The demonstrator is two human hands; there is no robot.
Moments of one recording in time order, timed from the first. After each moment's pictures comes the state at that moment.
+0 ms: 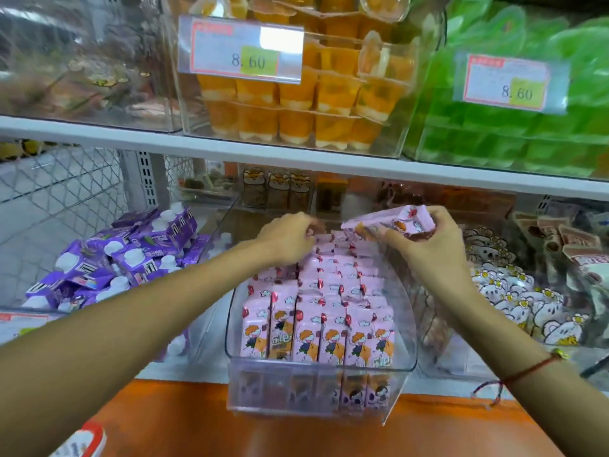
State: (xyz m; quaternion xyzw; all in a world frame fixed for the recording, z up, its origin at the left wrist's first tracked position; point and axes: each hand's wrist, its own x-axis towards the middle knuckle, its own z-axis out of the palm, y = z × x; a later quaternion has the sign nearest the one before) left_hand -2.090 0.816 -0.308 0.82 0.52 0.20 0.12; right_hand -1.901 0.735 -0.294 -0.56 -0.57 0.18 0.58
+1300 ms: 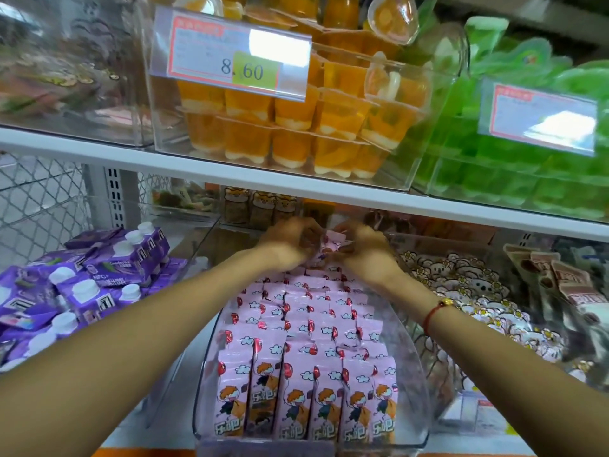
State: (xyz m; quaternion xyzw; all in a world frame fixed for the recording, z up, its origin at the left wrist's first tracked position) left_hand -2.077 0.883 -0.309 0.79 0.48 0.32 0.20; right_hand -1.918 0.860 -0.306 -0.60 -0.73 0.05 0.33
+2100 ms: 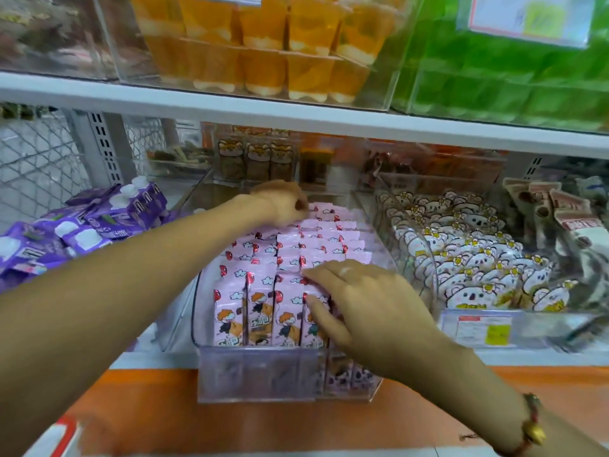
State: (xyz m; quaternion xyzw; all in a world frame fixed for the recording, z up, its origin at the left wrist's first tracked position) left_hand -2.074 0.875 -0.316 0.85 0.51 0.10 0.08; right_hand -1.931 0.694 -0.340 -0.51 -0.85 -0.11 0.10
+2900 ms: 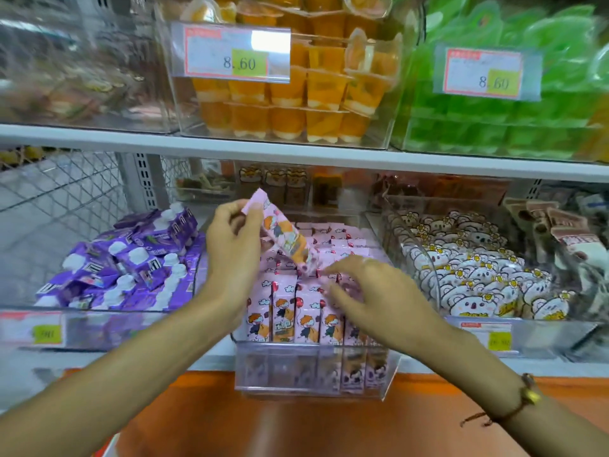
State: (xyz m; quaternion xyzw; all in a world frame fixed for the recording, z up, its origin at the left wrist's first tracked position) left_hand -2.112 0.726 -0.309 0.44 0.44 0.68 0.38; right_hand -1.932 0.693 -0.321 -0.53 -0.82 0.00 0.22
